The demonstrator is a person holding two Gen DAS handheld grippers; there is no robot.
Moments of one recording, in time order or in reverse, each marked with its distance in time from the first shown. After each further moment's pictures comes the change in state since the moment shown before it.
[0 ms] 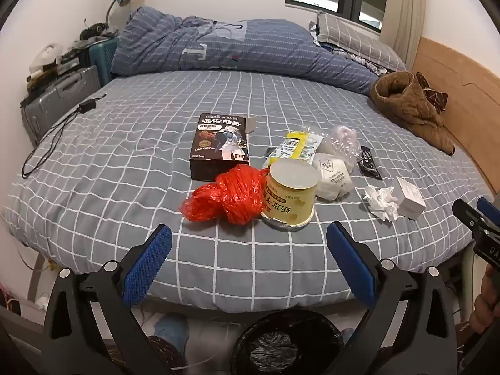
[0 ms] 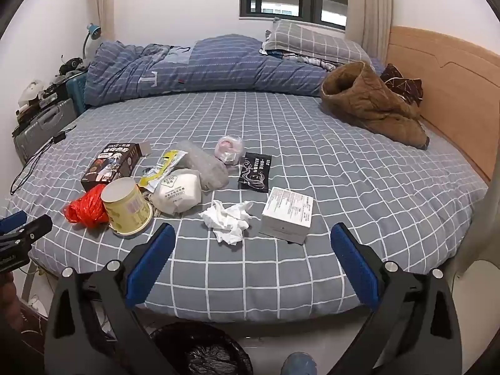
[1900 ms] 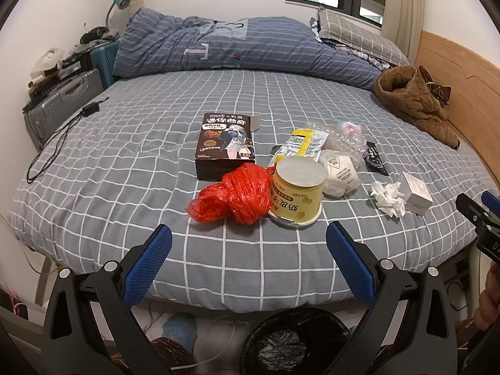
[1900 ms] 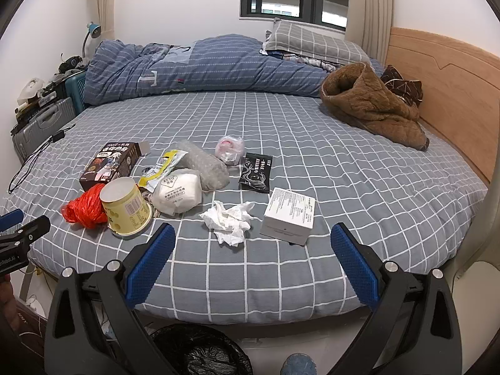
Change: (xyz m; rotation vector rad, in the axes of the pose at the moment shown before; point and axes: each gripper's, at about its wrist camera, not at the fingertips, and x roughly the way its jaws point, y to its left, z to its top) left arm 0.004 0.000 -0.001 0.033 0.011 0.037; right arm 0.003 0.006 0.000 -0.017 -0.002 -0.011
